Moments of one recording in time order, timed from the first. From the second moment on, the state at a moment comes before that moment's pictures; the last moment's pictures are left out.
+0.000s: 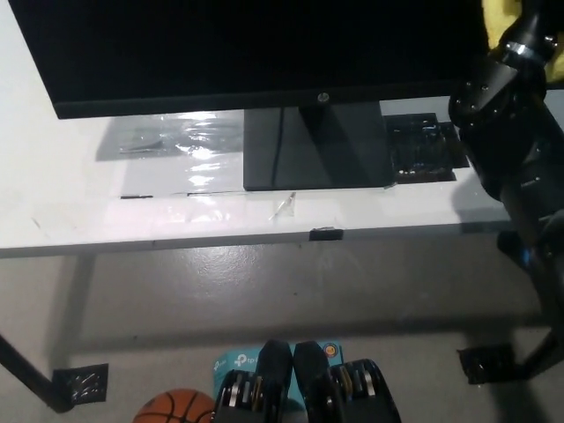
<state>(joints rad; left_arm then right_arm) 0.37 0.38 0.35 0.14 -0.31 -0.05 -0.33 -1.27 -0.18 0.15 1.27 -0.50 -0.17 -1.12</state>
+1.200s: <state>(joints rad) 0.38 0.40 0.29 0.08 -0.29 0.02 -0.34 -1.49 0.37 0.35 1.33 -0.44 -0.25 -1.14</state>
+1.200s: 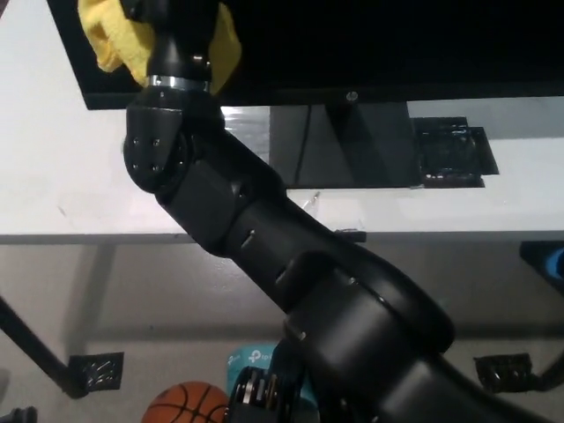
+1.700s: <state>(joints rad) 0.38 0.40 0.29 0.13 -0.29 0.00 -0.35 -1.43 0.27 0.48 1.33 -0.51 -0.27 -1.12</state>
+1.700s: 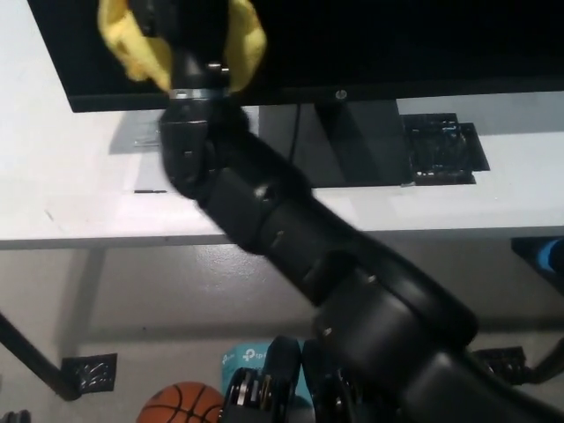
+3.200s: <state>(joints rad) 0.43 0.40 0.29 0.18 -0.28 -0.09 -0.35 -1.18 -0.32 0.70 1.23 -0.81 -0.35 -1.09</state>
